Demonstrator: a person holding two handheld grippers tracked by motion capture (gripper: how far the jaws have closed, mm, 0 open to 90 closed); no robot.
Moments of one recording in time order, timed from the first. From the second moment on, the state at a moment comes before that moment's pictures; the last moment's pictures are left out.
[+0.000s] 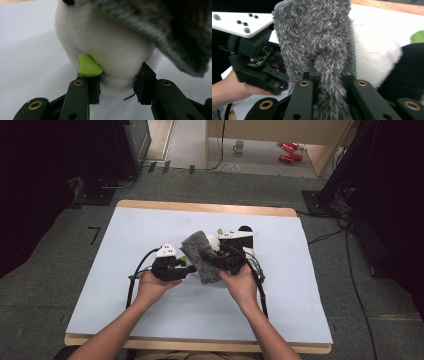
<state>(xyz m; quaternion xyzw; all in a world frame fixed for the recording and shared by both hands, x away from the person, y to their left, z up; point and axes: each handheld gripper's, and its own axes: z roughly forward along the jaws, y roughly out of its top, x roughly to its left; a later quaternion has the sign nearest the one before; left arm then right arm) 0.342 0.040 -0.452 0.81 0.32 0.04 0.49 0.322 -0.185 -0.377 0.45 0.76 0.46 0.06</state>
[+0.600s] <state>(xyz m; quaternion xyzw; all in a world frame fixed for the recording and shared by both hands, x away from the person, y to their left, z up) 0.353 0.045 -0.456 0.81 0.34 0.03 0.47 0.335 -0.230 -0.384 0.49 0.75 0.42 0.11</state>
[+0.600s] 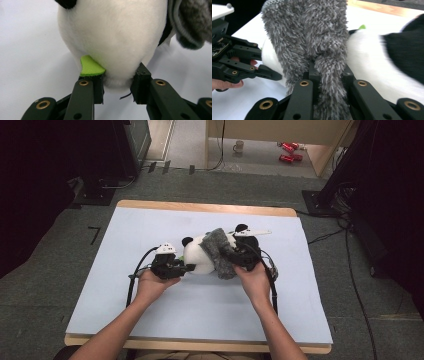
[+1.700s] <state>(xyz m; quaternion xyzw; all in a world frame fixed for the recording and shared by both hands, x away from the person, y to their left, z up) 0.365 0.052 -0.461 0.82 0.34 0.03 0.47 0.331 -0.321 -0.381 0.59 0.68 0.40 0.16</state>
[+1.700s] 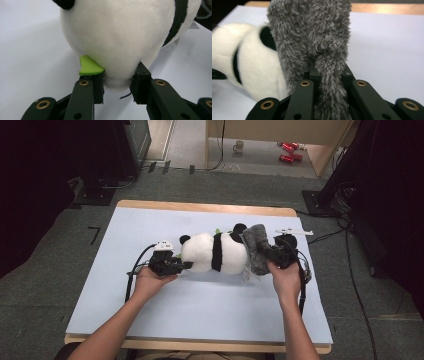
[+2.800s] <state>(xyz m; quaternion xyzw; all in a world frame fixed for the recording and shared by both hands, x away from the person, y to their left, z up) 0.350 0.037 -0.457 0.82 0.33 0.03 0.47 0.323 -0.193 -0.391 0.45 0.78 0.42 0.11</state>
